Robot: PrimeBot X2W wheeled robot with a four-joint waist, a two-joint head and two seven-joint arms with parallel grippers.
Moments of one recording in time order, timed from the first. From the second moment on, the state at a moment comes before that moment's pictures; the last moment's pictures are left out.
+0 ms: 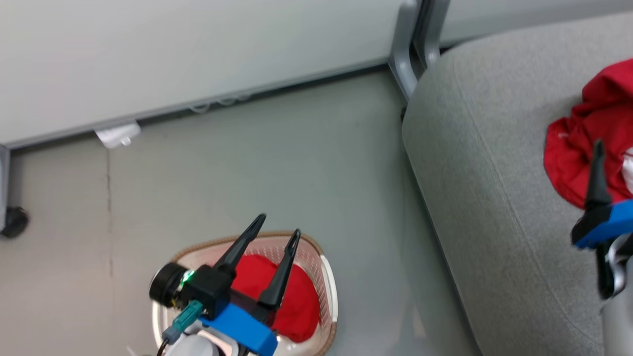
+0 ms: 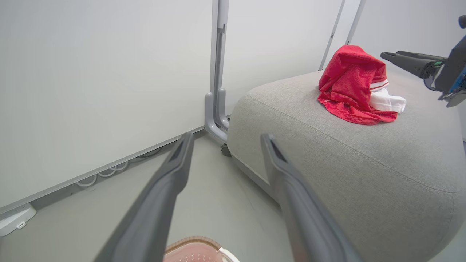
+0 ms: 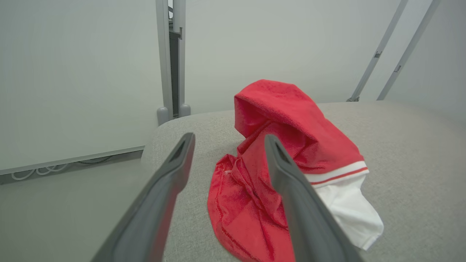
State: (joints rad) left arm -0.29 0.13 -0.47 0.25 -0.22 -0.12 -0.26; right arm -0.53 -0.24 -0.34 0.62 -0.09 0.13 -0.22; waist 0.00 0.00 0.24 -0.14
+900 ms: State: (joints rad) left arm -0.07 0.07 -0.08 0.29 -0.21 -0.11 -0.26; right arm 0.04 -0.06 -0.11 0.08 -0.04 0.13 -0.14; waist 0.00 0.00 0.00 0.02
